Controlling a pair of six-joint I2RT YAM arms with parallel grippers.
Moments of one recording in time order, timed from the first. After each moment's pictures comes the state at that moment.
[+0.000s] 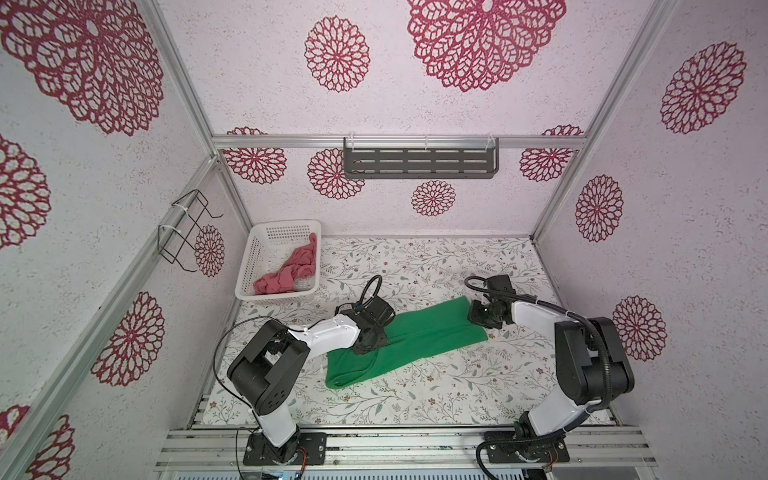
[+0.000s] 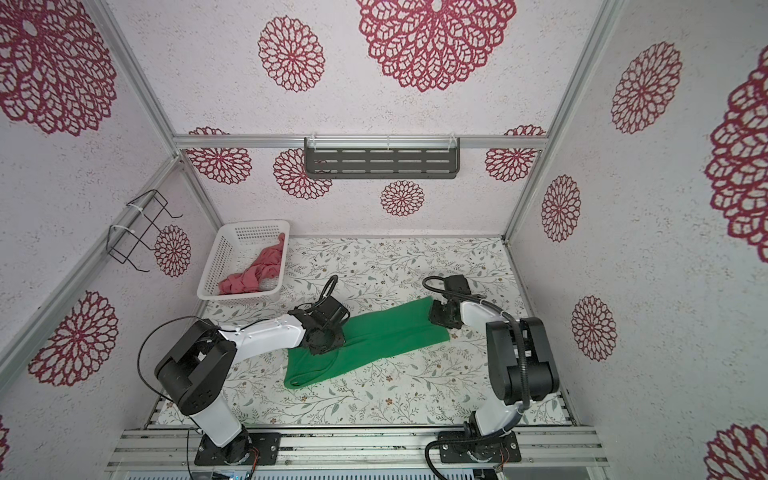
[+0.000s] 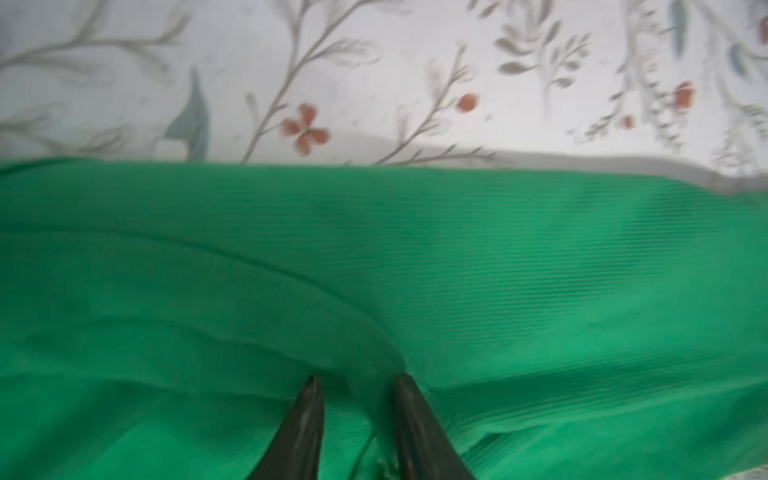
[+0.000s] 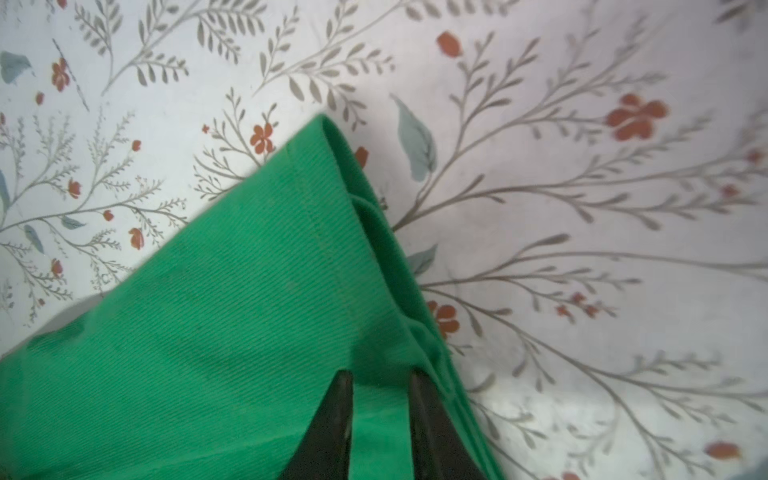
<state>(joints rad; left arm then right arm) -0.70 1.72 0.97 -0.50 -0.13 -1.03 0.14 1.62 0.90 -0.38 -0.13 0.40</state>
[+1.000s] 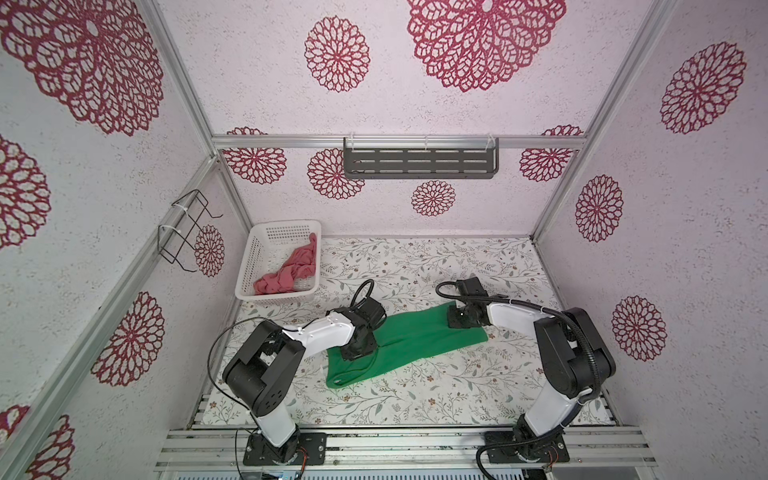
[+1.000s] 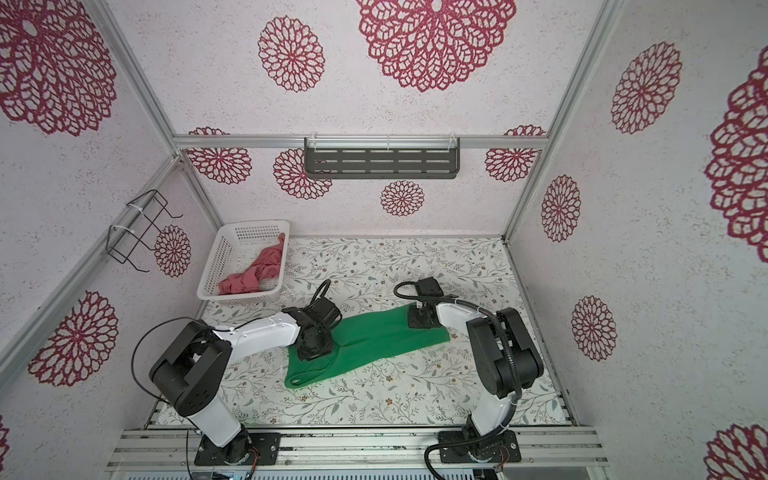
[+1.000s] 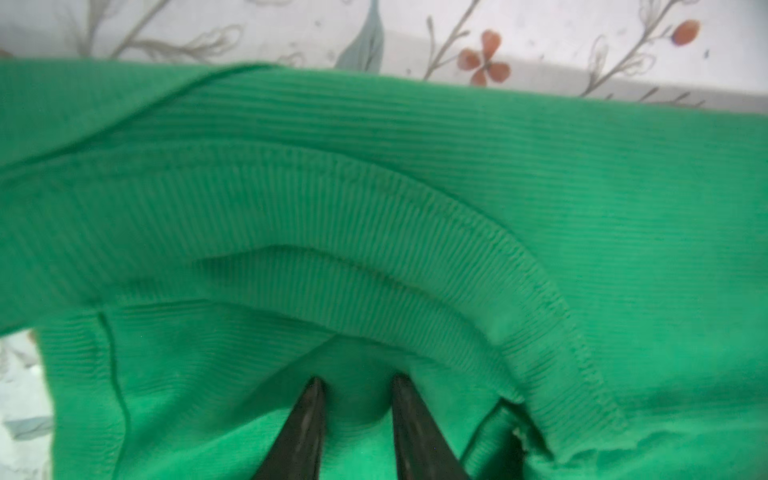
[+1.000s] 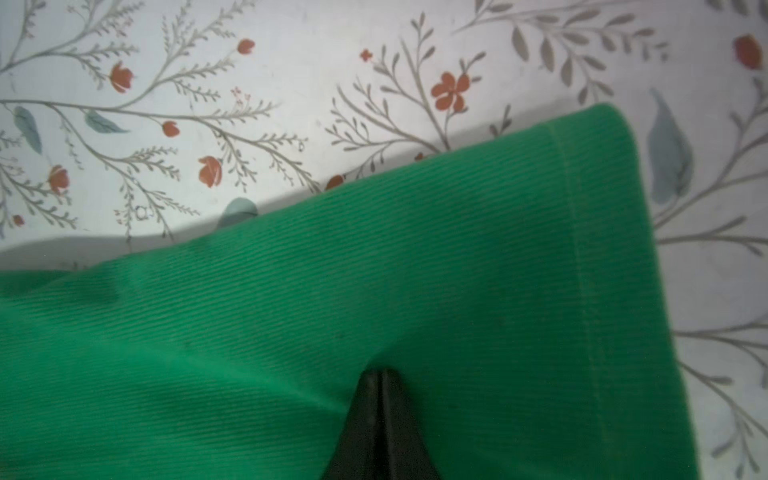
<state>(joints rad) -0.65 1.76 1.00 -0.68 -0.10 -1.00 0.37 1.71 0.92 -0.32 -0.03 0.34</state>
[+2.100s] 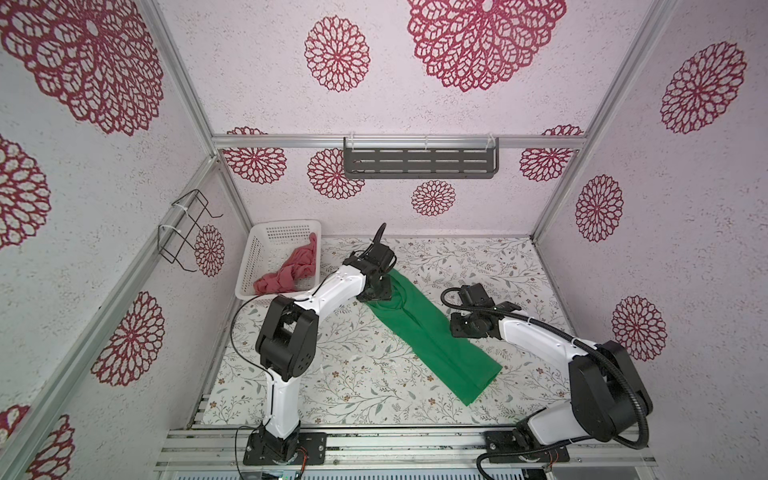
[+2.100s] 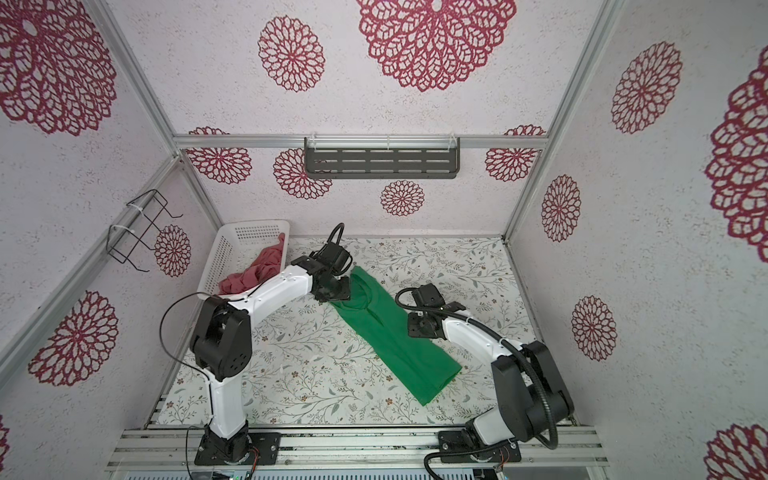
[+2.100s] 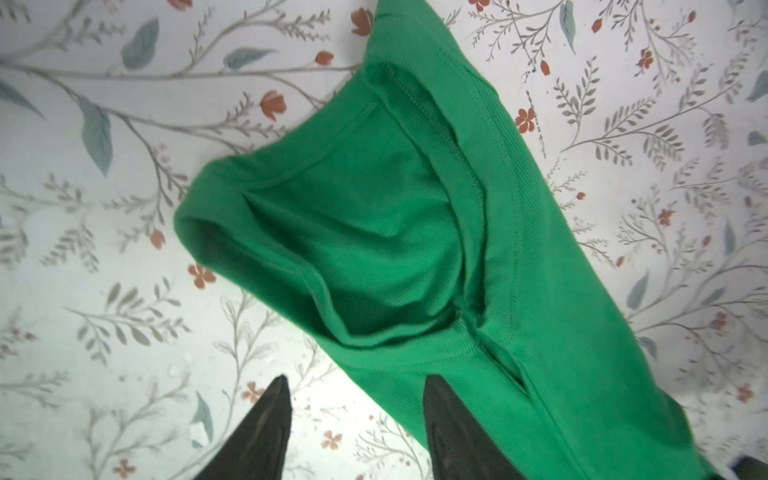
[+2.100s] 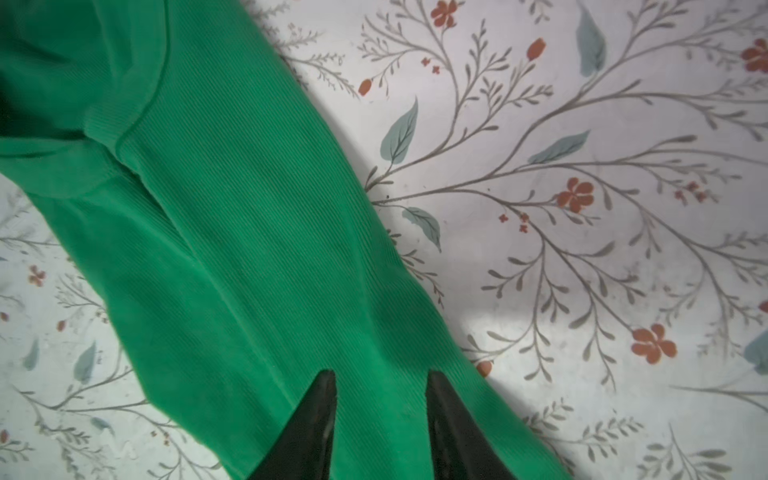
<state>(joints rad) -0.55 1.97 1.56 -0.75 -0.05 -0.60 0.47 1.50 0.89 -0.53 0.02 0.43</state>
